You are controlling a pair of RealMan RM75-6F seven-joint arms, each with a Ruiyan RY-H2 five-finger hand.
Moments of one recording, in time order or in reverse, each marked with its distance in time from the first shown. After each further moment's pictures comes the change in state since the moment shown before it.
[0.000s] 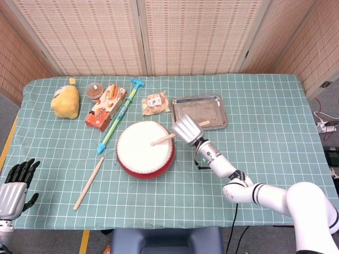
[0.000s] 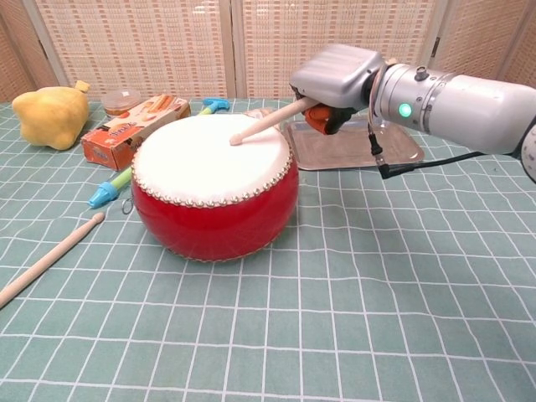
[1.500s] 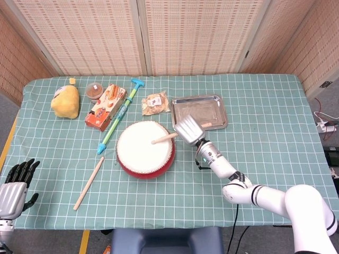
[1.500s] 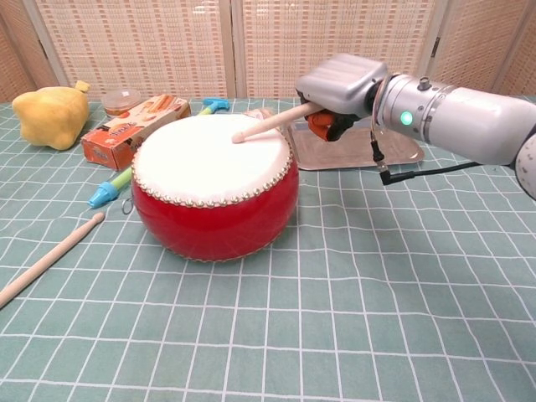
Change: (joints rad) left arm -0.001 -0.007 -0.002 0.006 -0.011 -0.011 -0.002; right arm -0.025 -0.038 0.011 0.056 -0.010 -0.020 0.048
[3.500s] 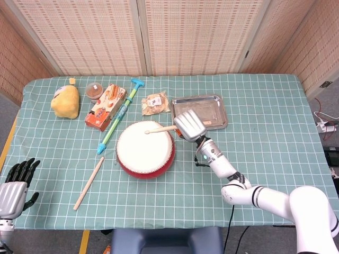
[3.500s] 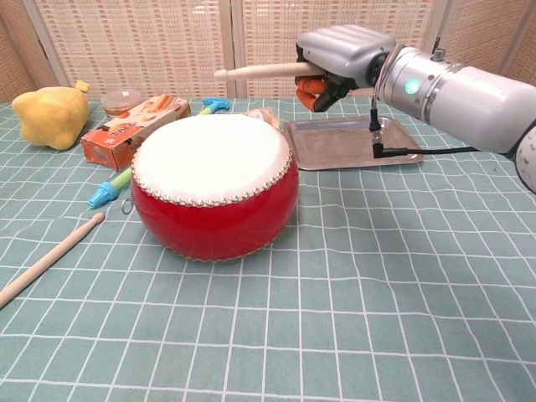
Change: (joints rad) left arm -0.002 -0.001 -0.003 -0.005 0.008 0.007 0.008; right arm -0.029 0.009 0.068 -0.045 -0.040 0.082 0.224
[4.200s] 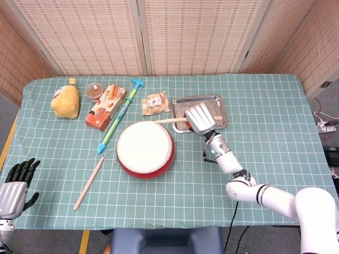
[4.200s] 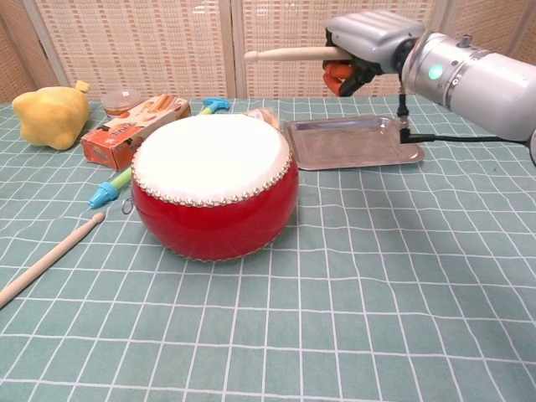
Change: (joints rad) left arm 0.000 0.004 0.000 -0.005 -0.001 0.000 0.001; right arm -0.032 0.024 0.037 0.037 0.064 0.006 -0.003
